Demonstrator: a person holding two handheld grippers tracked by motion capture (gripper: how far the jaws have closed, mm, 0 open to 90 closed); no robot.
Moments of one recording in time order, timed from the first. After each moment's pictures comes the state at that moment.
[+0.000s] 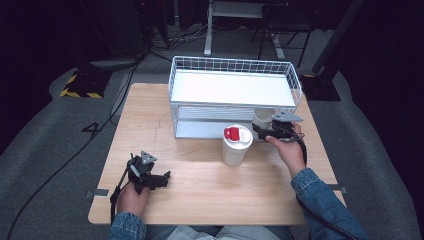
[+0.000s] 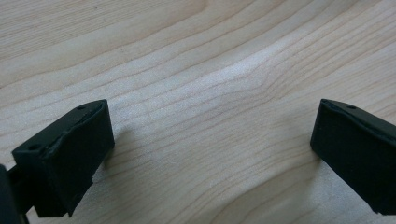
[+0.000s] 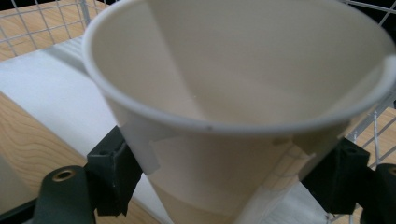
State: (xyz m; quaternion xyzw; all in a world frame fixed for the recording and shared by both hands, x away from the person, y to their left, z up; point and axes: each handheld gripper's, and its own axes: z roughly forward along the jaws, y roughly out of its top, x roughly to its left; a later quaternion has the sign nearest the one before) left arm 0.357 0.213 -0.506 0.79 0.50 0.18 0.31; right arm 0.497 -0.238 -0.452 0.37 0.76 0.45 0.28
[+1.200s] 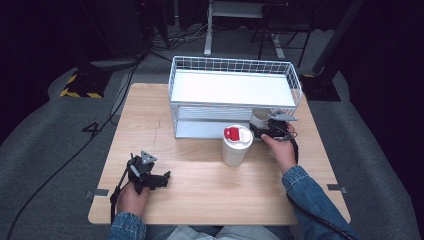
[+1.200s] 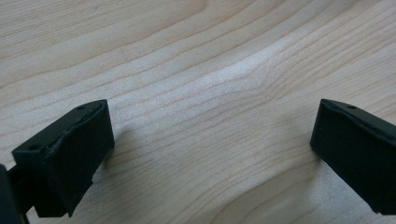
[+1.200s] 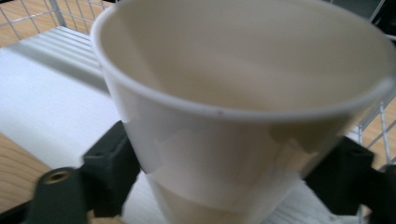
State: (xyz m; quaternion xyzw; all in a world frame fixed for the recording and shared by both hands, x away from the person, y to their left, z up) left arm 0.357 0.213 -0.506 0.79 0.50 0.18 0.31; right arm 0.517 -0.233 -0.479 0.41 0.75 0.45 0.27
